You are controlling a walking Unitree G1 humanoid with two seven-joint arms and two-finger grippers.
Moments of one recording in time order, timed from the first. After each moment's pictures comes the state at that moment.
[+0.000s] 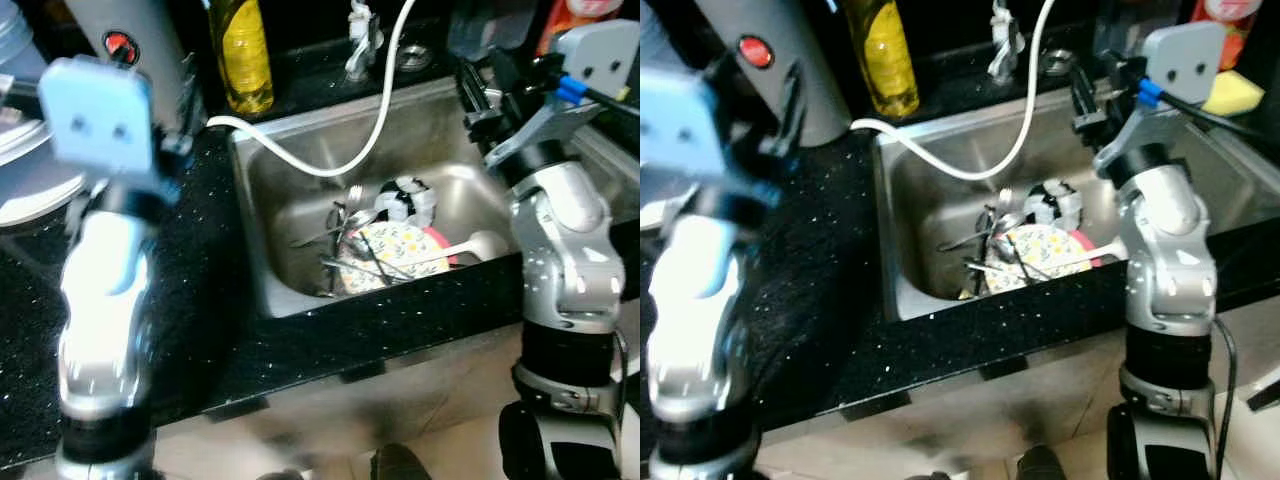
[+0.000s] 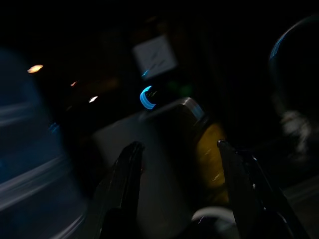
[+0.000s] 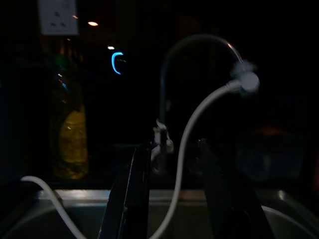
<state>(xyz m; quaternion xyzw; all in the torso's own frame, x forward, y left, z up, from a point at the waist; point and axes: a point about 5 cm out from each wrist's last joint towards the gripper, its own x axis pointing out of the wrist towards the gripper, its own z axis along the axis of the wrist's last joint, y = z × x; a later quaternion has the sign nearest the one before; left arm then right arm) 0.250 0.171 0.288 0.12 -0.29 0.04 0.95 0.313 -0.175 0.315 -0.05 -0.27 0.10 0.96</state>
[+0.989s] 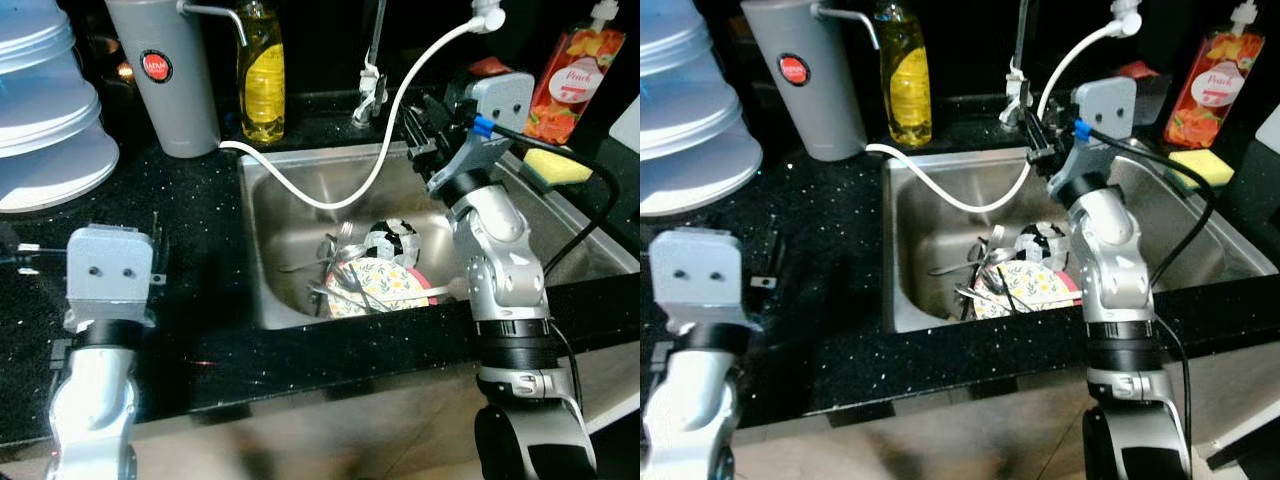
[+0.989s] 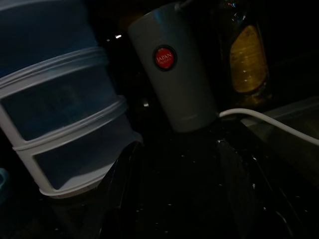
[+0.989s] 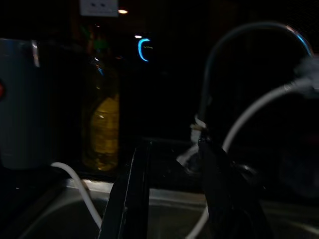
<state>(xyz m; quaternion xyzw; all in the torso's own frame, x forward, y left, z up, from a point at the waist) 0.207 0.184 0.205 0.16 -0.14 0.09 0.97 0.344 -0.159 0.258 -0.01 -0.21 0.11 0.97</state>
